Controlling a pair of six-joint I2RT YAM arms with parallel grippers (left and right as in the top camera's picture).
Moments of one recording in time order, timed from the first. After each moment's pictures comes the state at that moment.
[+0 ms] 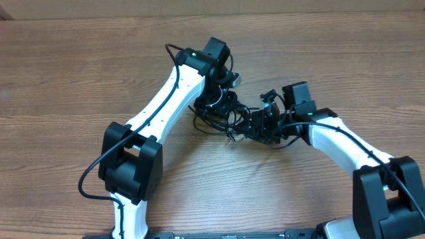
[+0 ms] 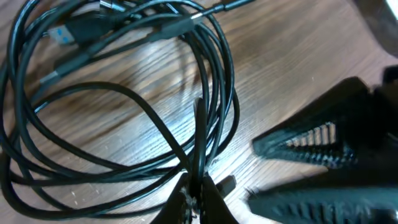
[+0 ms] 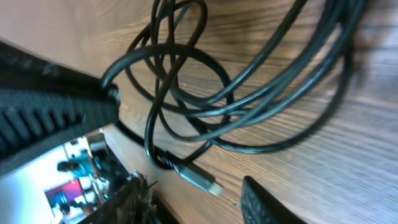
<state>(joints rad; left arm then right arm) -0.49 2.05 1.77 -1.19 0.38 -0.04 0.27 1.65 0.89 -0.38 -0.82 0.56</state>
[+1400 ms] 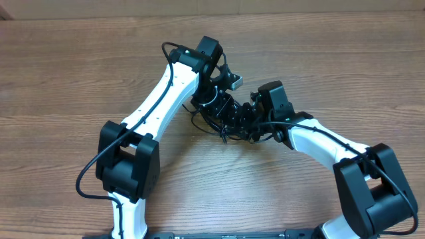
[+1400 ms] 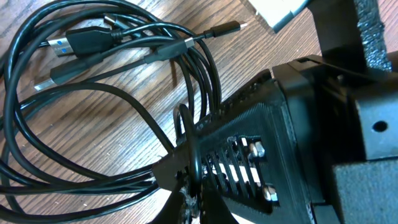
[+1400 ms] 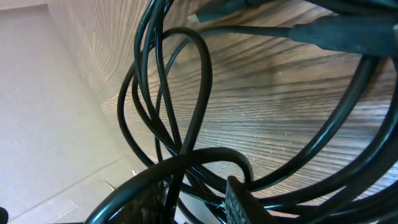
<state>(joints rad) -0.46 2.05 1.77 -1.23 0.46 0.19 0.41 1.73 0.89 -0.07 -0.66 1.12</state>
